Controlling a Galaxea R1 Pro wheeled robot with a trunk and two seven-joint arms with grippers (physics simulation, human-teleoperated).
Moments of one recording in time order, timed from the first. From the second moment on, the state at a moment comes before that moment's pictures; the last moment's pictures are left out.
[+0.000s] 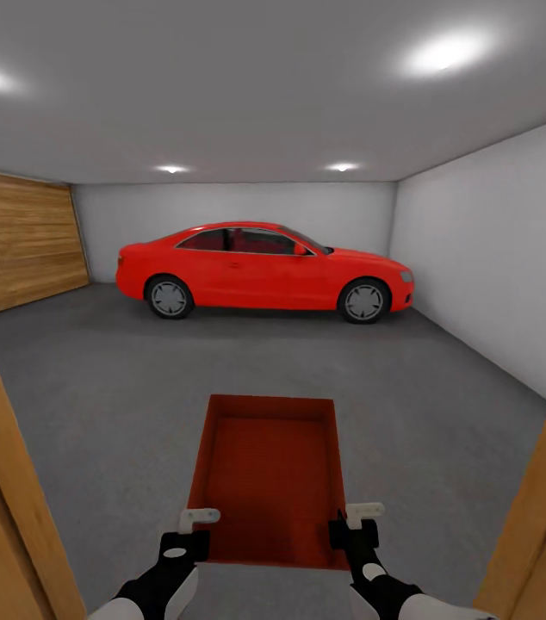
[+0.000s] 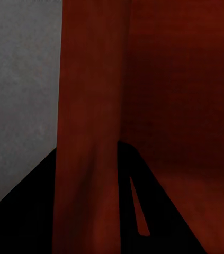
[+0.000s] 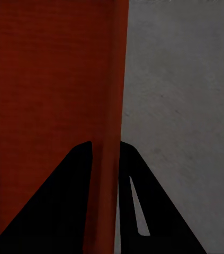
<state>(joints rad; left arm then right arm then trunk) -0.56 -0.12 -0.11 -0.24 0.08 0.00 0.28 -0.62 0.12 0.51 -0.02 -0.37 -0.44 -0.22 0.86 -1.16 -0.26</state>
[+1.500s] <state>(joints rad) -0.56 -0.12 -0.11 -0.23 0.08 0.00 0.28 -0.62 0.12 0.51 -0.02 -0.37 -0.44 -0.21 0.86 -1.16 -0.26</state>
